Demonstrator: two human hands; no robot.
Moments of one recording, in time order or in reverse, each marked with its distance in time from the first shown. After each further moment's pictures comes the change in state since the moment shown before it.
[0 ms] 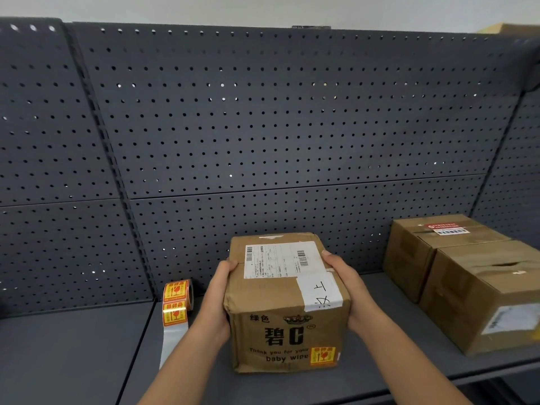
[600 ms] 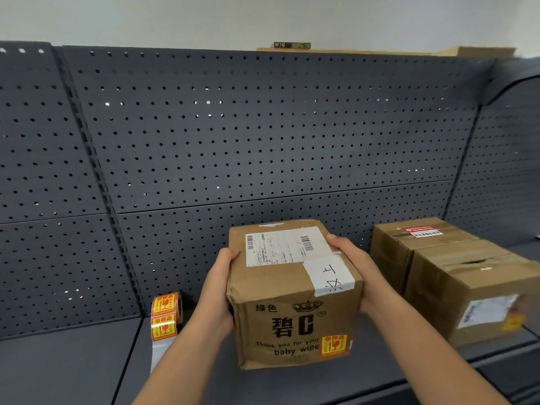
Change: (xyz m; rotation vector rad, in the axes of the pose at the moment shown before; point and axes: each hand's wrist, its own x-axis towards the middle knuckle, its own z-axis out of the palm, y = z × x) left_hand -0.021 0.027 0.033 -0.002 -0.114 0.066; right_hand -0.030 -0.056 -0.009 -0.043 0.079 -0.080
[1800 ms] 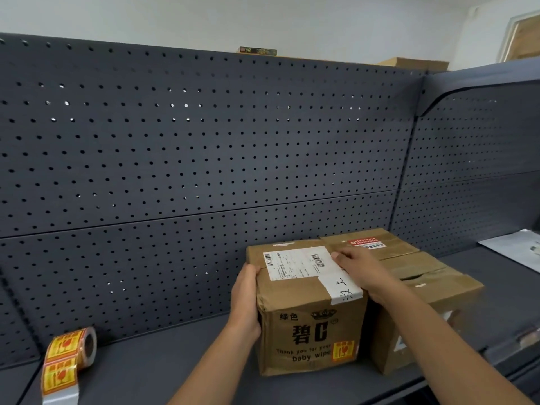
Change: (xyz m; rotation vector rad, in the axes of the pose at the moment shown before) left_hand 0.089 -0.112 0.150 0.084 -0.022 -0.027; right_hand 0.070 -0.060 -0.160 -0.732 0.183 -0.161
